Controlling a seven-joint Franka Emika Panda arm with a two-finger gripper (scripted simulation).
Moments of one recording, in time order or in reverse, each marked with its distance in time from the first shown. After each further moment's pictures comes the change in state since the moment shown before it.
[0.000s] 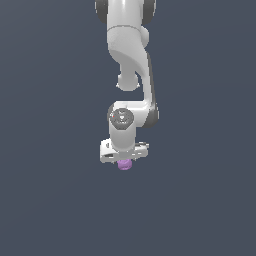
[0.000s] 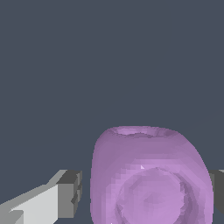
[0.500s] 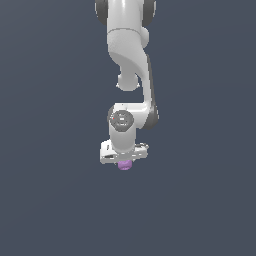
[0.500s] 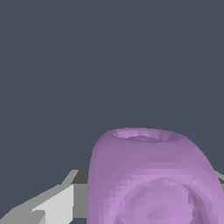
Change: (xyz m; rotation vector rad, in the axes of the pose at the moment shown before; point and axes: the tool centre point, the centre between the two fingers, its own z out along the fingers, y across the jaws) arm 0.002 0.000 0.007 0.000 0.001 0.000
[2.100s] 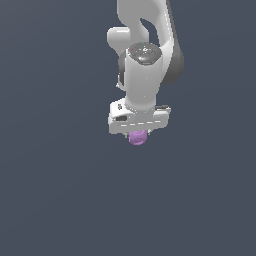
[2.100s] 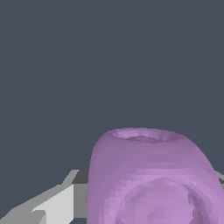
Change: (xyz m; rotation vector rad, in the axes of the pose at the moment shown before) arm -0.025 -0.056 -0.170 -0.001 0.000 -0.001
